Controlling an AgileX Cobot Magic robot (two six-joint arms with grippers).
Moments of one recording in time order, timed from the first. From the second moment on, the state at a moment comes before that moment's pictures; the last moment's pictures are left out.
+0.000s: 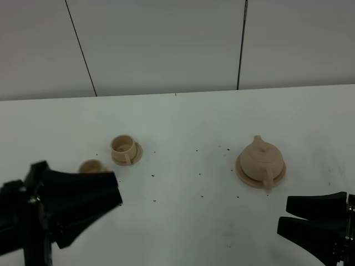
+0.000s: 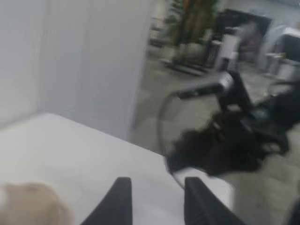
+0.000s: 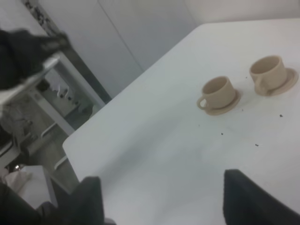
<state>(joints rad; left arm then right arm) 0.00 1.05 -0.42 -1.70 1.11 1.90 -0.08 1.20 -0.28 1.75 1.20 -1.98</state>
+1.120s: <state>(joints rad) 0.00 0.21 -0.68 -0.21 1.09 0.24 -0.08 1.20 -0.38 1.81 1.20 -1.91</state>
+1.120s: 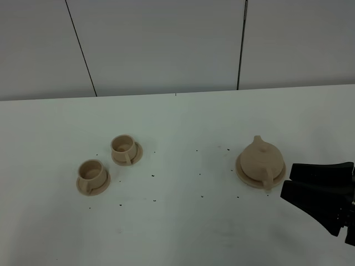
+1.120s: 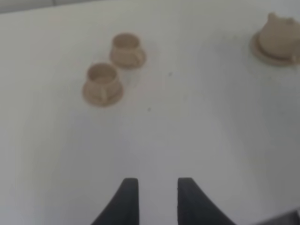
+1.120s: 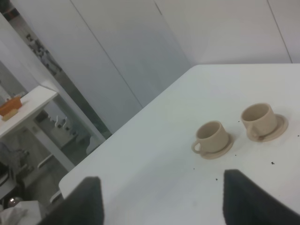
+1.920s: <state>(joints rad) 0.00 0.21 -0.55 -0.07 1.13 0.14 -0.08 1.20 -0.38 1.77 1.20 -1.91</state>
